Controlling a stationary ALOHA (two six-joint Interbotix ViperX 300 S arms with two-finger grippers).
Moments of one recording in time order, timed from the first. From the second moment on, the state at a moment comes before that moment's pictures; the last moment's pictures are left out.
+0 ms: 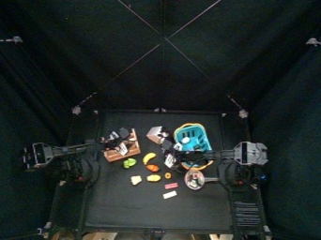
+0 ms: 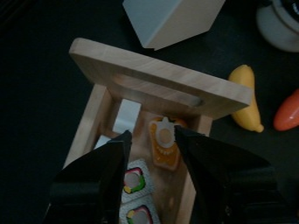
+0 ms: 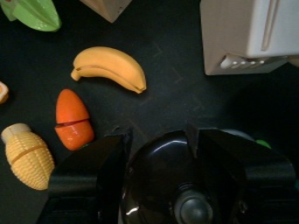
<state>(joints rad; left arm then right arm) 0.45 -0.31 0.95 0.58 0.29 -0.63 -0.15 0.08 0.56 -0.73 0.27 1.06</state>
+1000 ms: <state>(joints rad) 0.46 -0.09 0.86 0.67 0.35 -0.63 -0.15 0.09 0.56 -0.73 0.27 1.06</state>
